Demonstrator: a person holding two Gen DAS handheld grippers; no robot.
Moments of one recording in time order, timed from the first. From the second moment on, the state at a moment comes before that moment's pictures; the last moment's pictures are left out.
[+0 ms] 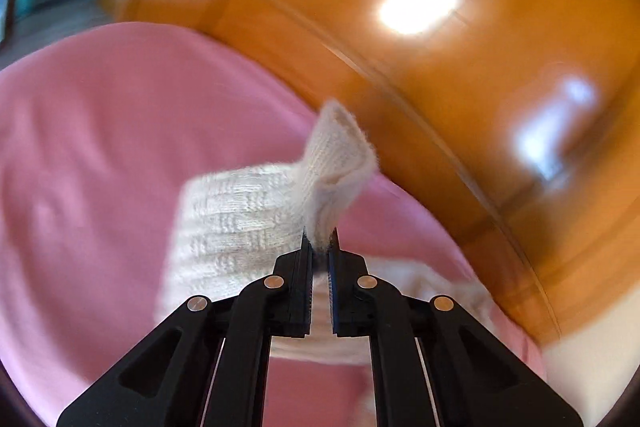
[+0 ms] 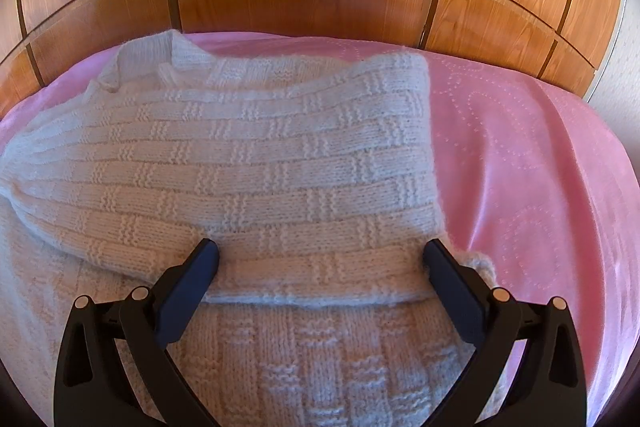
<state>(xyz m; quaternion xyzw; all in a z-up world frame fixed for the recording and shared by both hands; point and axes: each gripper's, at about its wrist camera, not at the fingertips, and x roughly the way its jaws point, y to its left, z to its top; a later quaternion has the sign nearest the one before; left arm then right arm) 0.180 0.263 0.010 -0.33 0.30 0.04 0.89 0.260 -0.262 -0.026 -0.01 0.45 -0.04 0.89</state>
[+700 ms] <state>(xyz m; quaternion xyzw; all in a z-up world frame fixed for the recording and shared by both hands) 0.196 0.053 -0.054 -0.17 0.42 -0.09 0.89 0.248 -0.251 0.016 0.09 0.43 0.08 0.90</state>
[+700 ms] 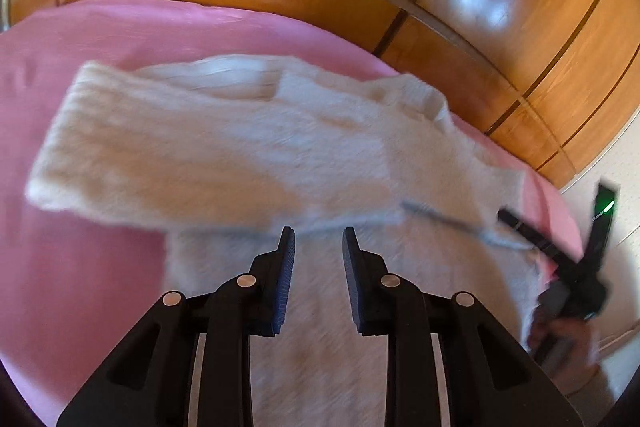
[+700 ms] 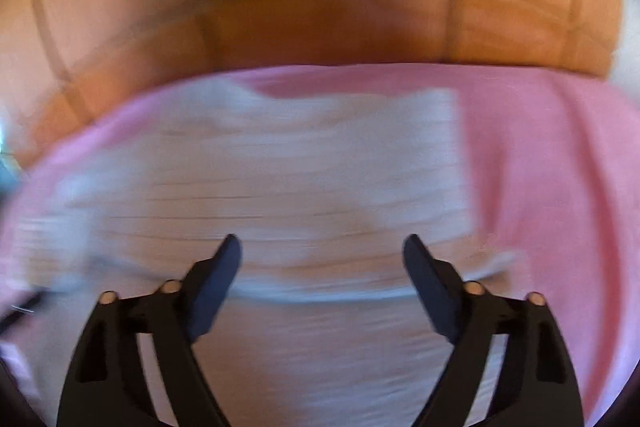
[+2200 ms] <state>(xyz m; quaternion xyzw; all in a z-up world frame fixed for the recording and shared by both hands) 0.175 0.066 -0.048 -0.15 0.42 -0.05 0.89 0.274 -0.331 0.022 0.15 0.43 0.00 0.89</state>
